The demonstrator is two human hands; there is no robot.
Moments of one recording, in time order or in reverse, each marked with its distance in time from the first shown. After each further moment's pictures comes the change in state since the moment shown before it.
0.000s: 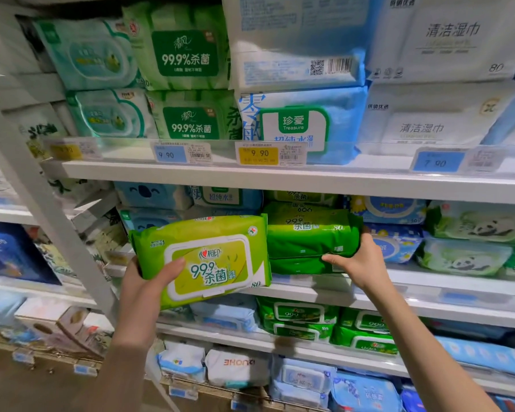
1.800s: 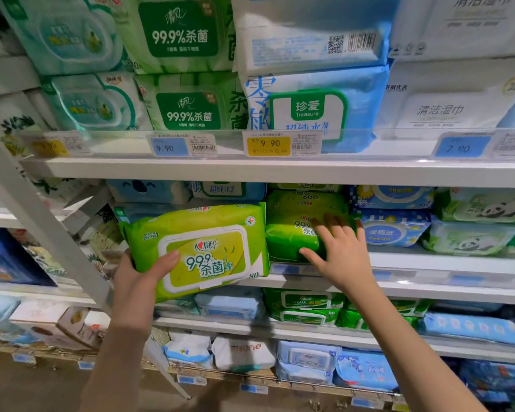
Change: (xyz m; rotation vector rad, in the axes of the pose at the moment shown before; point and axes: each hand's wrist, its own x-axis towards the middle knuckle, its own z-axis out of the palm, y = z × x) left_hand 0.034 0.001 -0.020 0.027 -0.029 0.003; right_hand -0.014 -0.020 0.049 -0.867 -0.031 -0.322
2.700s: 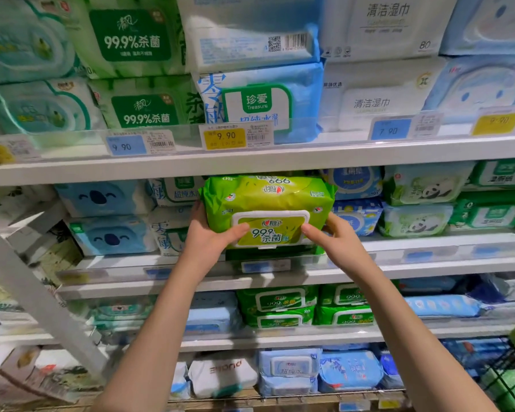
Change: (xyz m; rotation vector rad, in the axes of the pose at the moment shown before) left_hand 0.021 -0.015 0.123 0.216 -0.417 0.258; right_hand -0.033 0.023 -0.048 1.211 0.039 0.169
